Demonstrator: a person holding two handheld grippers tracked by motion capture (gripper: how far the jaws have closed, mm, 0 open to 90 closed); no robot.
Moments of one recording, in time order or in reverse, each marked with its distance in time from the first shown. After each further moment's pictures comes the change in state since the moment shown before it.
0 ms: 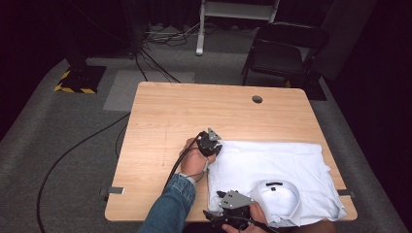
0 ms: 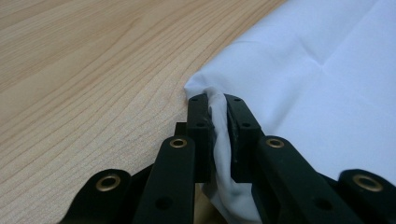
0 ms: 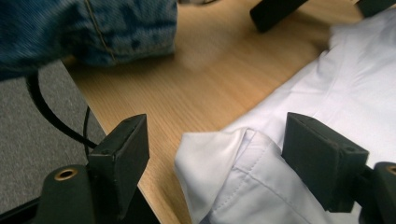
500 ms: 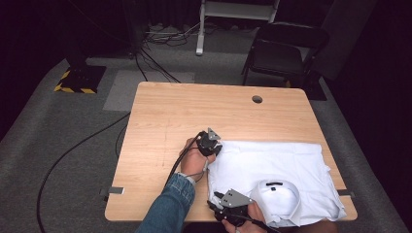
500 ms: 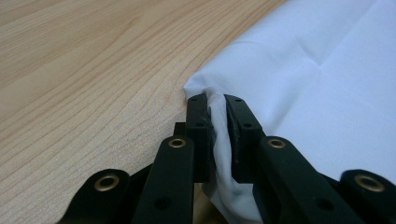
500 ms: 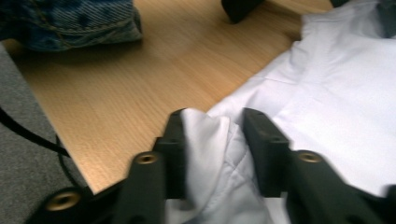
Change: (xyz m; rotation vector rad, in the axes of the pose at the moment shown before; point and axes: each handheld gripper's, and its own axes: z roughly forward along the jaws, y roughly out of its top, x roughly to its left) left arm 0.002 0.000 0.000 0.000 -0.018 -0.014; right arm -0.006 -0.008 0.010 -0.003 -0.088 -0.002
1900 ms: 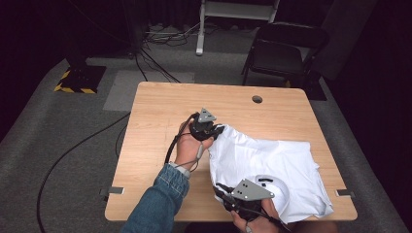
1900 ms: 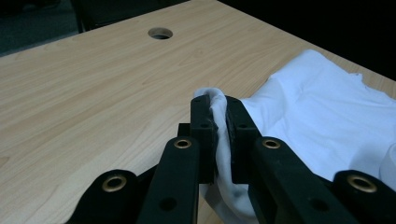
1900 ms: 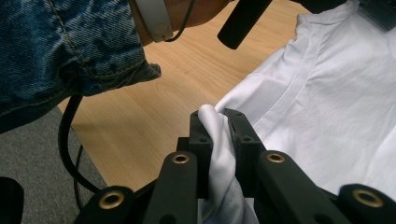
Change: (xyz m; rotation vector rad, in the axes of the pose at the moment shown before) left arm 0.002 0.059 -0.083 -0.213 -0.065 -0.022; right arm -0.005 0.060 -0.066 -0.156 0.017 0.034
